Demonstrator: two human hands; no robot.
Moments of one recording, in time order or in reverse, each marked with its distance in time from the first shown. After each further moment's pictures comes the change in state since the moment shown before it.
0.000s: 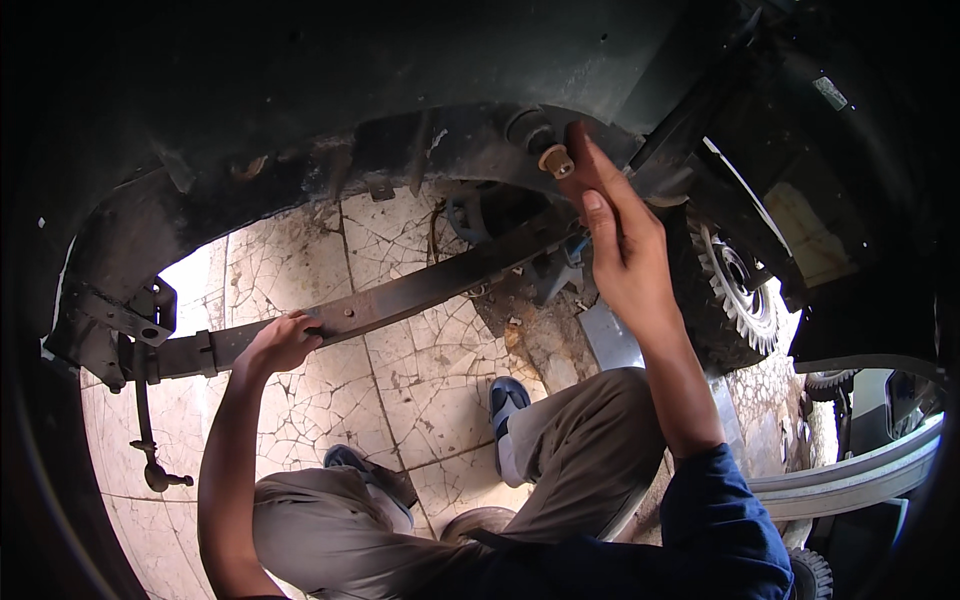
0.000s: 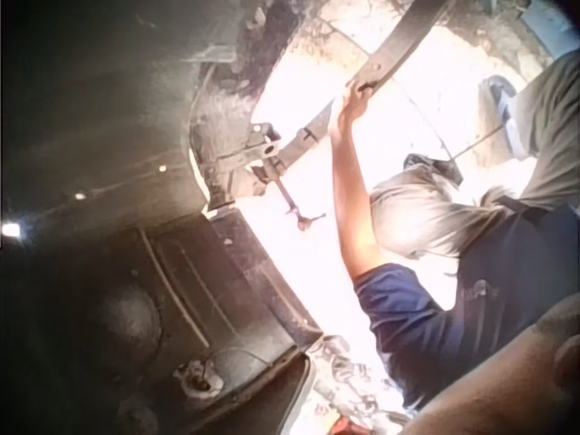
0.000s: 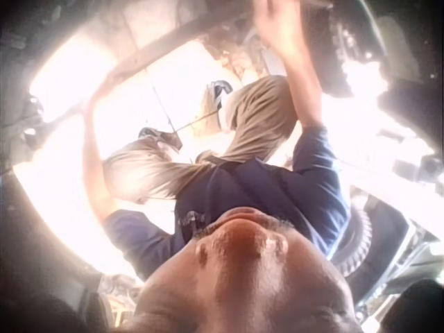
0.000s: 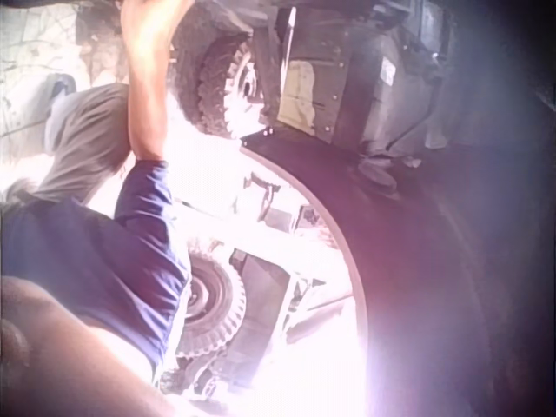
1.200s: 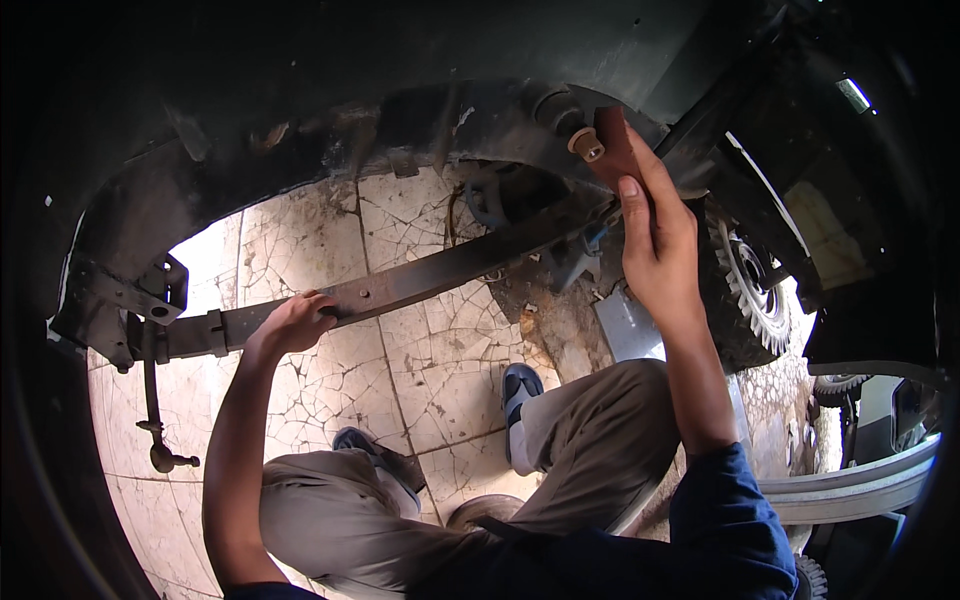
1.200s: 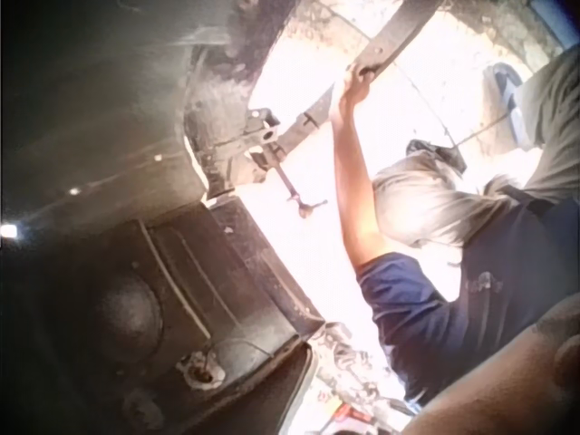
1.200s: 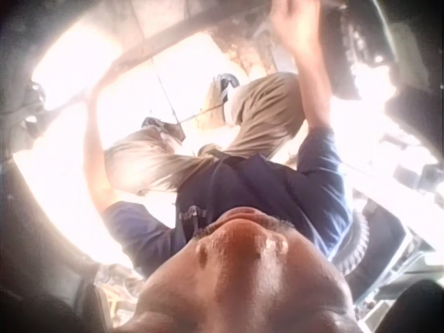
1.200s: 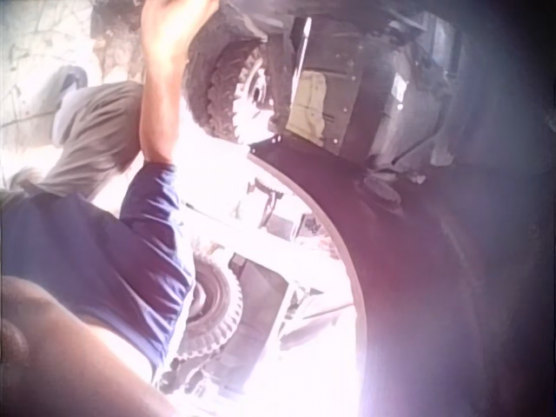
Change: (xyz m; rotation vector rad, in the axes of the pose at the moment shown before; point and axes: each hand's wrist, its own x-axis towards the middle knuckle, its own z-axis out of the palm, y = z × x) left_hand -0.002 0.006 -0.003 0.005 -0.008 -0.004; right_hand 0.000 0.005 0.001 -0.042 0.027 -0.089
